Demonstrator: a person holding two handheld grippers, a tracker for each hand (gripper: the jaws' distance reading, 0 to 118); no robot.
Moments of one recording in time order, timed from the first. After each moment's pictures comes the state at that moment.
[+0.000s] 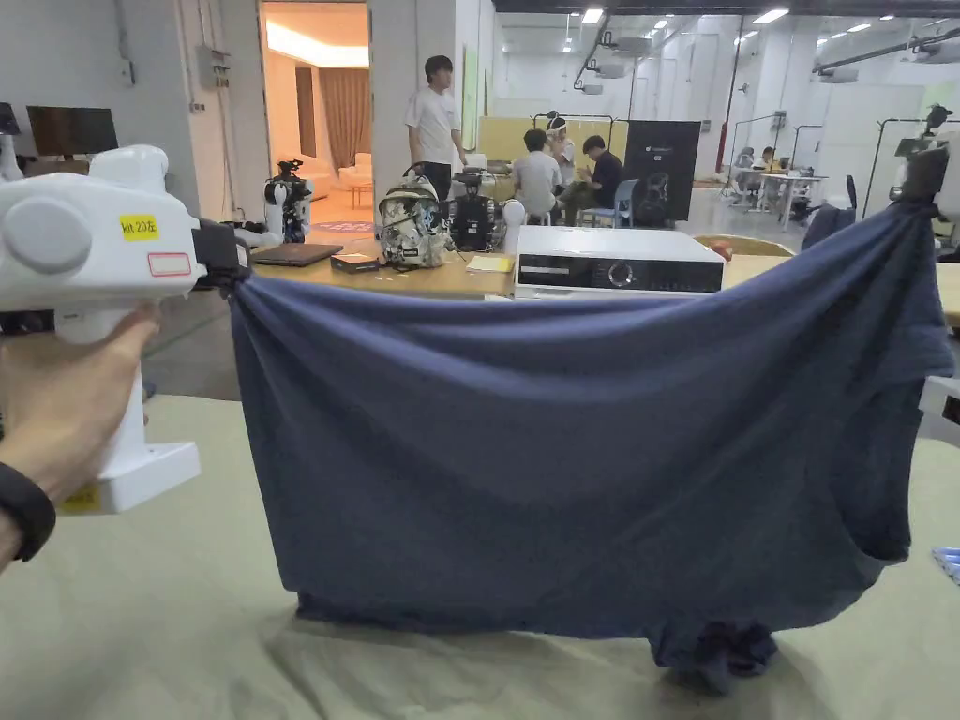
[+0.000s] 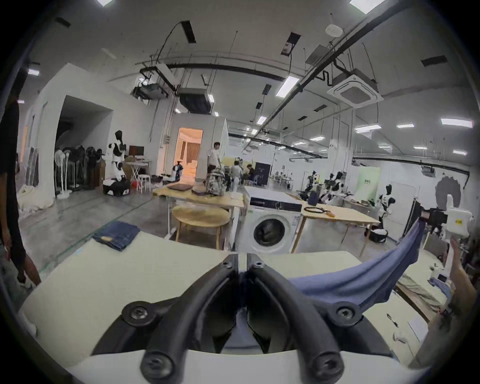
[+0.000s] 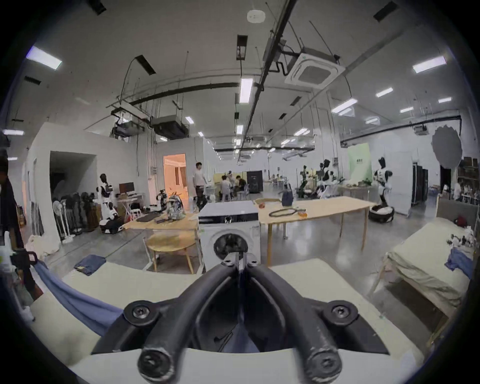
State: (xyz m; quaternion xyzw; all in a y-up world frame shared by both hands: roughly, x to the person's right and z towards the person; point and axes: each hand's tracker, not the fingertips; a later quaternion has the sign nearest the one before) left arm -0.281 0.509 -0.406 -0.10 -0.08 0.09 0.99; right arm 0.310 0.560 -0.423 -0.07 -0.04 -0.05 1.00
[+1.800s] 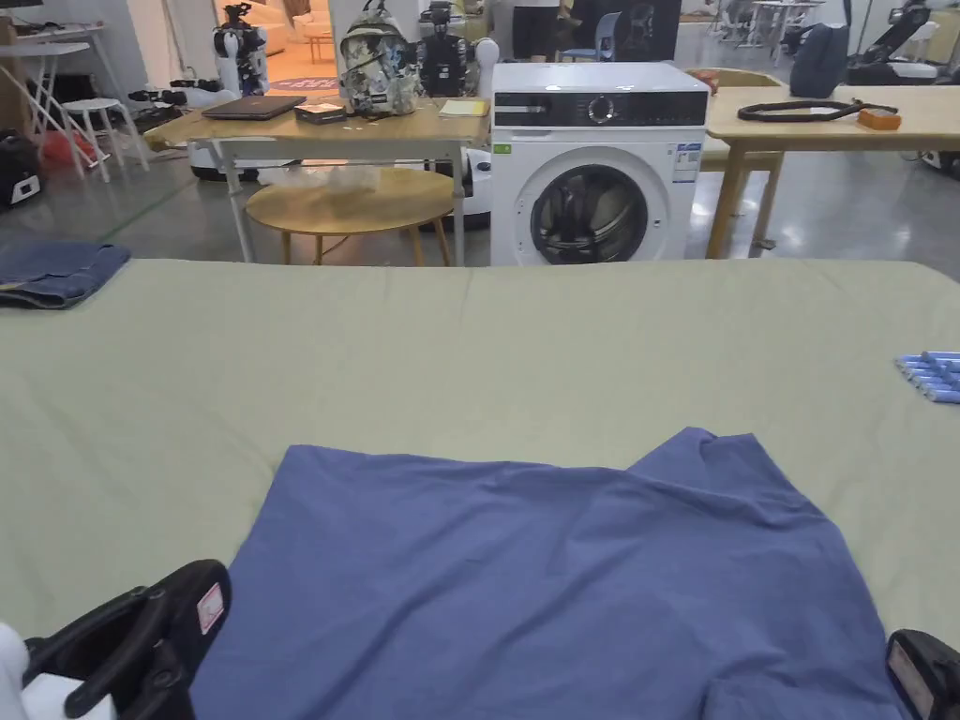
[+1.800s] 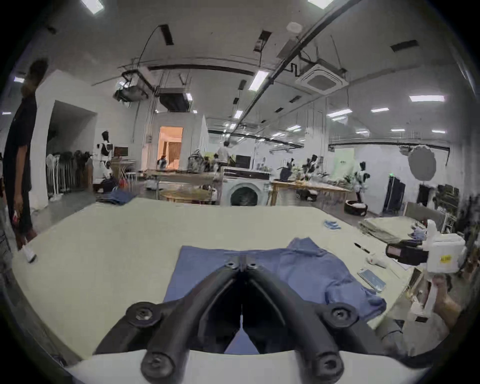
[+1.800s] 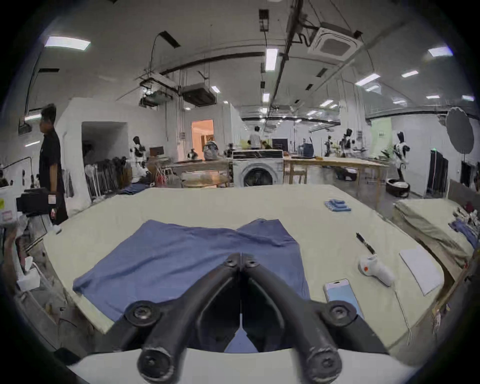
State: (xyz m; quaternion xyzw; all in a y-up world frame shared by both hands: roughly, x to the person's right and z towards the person) left arm -0.200 0.320 -0.056 -0.11 -0.13 0.05 0.98; right arm 0.219 0.270 -0.050 -0.15 0.04 -0.02 0.99
